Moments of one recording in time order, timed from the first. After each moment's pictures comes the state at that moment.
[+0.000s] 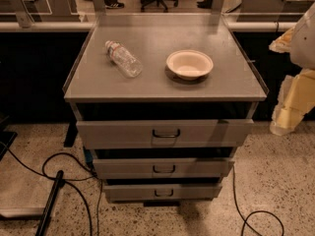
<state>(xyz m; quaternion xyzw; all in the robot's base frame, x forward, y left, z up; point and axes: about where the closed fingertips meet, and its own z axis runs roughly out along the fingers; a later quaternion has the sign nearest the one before) 0.438 -0.216 0.977 -0.60 0.78 -0.04 0.16</state>
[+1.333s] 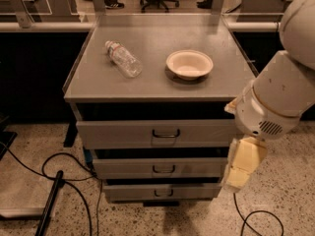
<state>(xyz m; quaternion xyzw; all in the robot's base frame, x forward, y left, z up) 0.392 -0.149 0.864 -0.61 0.78 0.06 0.11</state>
